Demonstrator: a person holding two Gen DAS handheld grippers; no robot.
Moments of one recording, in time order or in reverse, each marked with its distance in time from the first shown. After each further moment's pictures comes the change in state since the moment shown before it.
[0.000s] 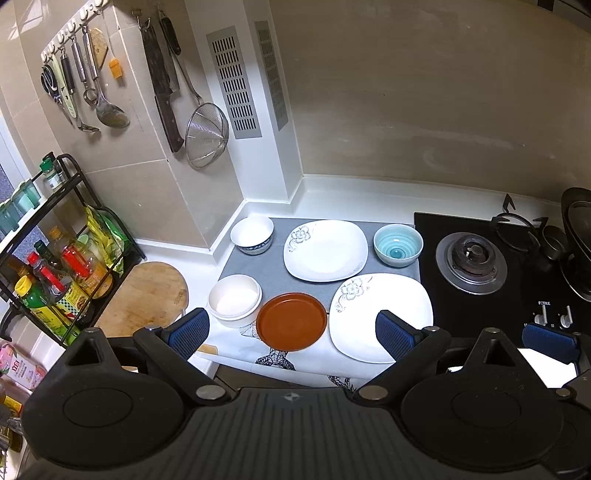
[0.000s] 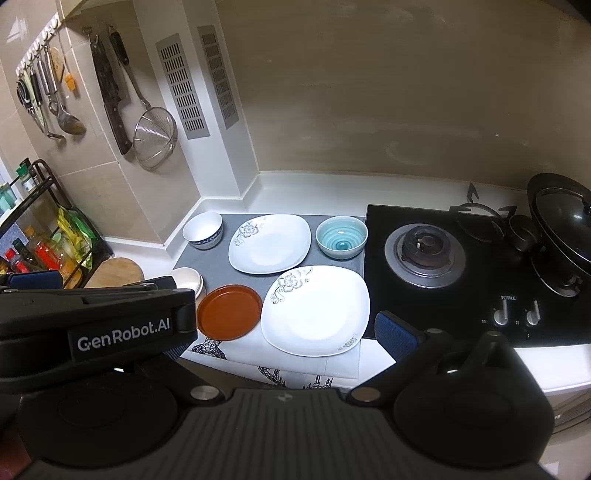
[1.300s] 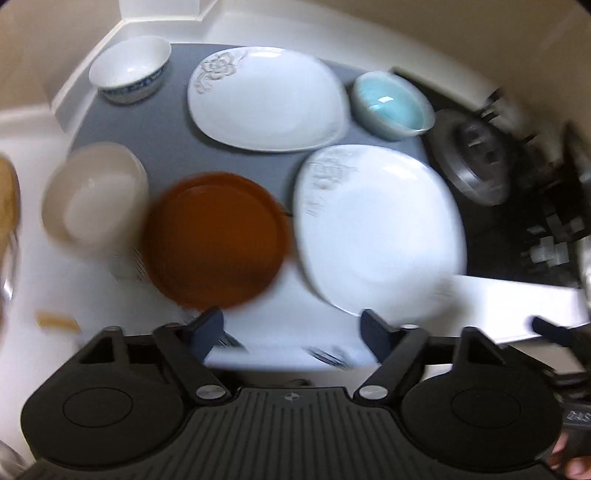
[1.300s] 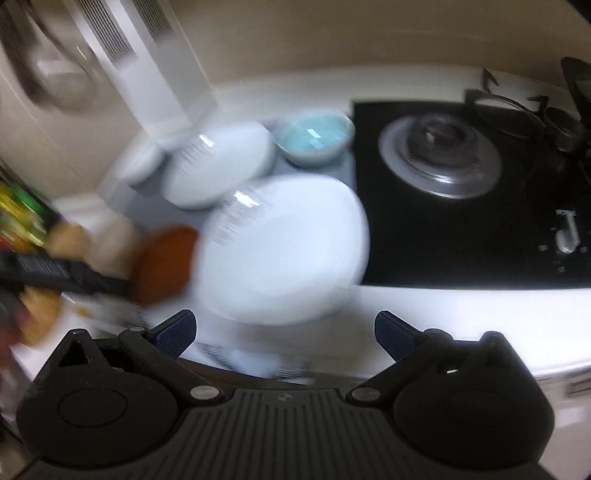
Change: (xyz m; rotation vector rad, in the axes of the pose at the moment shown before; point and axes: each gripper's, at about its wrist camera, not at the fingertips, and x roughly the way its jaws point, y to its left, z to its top) left arm 0.347 0.045 -0.021 0.046 0.487 -0.436; right arm 0.227 -0.101 -0.066 0.090 0.234 -0.030
